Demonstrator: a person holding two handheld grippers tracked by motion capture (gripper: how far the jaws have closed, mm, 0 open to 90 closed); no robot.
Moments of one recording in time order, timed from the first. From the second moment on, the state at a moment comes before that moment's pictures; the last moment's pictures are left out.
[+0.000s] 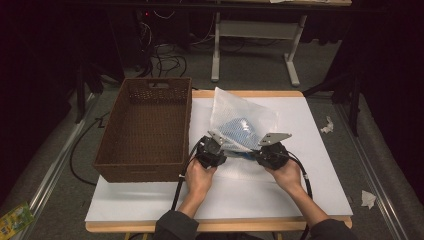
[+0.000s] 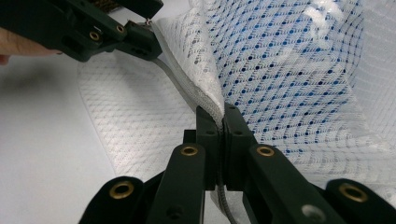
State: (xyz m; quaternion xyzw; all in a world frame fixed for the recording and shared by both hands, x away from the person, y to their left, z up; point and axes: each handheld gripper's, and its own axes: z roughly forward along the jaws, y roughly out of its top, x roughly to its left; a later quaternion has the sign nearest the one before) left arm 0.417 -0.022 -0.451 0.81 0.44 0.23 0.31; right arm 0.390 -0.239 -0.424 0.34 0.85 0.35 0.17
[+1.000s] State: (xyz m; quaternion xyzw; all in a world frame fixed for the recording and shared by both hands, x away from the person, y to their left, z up) left arm 0.394 -0.012 -0.443 0.82 0.42 0.21 0.31; right arm 0.389 -0.239 -0.443 0.36 0.86 0.32 0.18
